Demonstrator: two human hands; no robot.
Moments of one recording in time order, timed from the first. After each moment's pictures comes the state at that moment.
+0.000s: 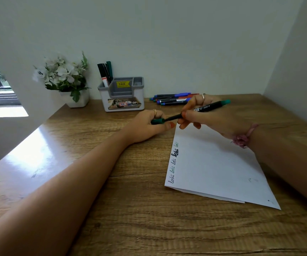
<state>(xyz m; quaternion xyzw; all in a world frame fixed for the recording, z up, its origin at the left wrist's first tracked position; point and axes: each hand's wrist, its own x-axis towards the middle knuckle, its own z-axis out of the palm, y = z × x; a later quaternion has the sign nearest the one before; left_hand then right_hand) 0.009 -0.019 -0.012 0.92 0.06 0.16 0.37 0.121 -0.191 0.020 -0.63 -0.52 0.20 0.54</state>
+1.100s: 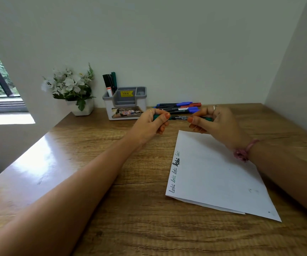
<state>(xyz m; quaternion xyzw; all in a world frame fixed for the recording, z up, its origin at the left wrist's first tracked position) 0.014 -0.033 -0.001 0.74 0.12 0.24 0.62 0.141 -0.189 0.002 -0.66 -0.43 0.10 0.61</state>
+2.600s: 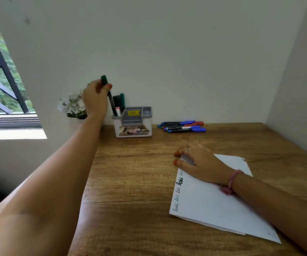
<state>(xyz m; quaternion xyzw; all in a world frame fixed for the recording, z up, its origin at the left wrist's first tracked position) -0.010 0.106 0.082 0.68 0.27 0.61 0.32 0.126 -0.173 -0.028 -0.78 -0.59 -0.03 0.22</state>
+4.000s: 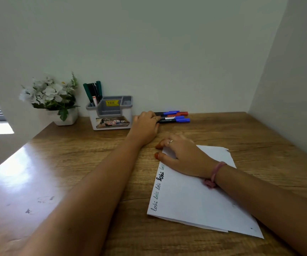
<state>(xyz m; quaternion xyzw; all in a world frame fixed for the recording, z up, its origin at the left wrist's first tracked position) 0.105 0.009 -0.025 0.95 0.16 0.25 -0.02 0.127 -0.171 -0.032 -0.78 -0.59 -0.05 0.21</state>
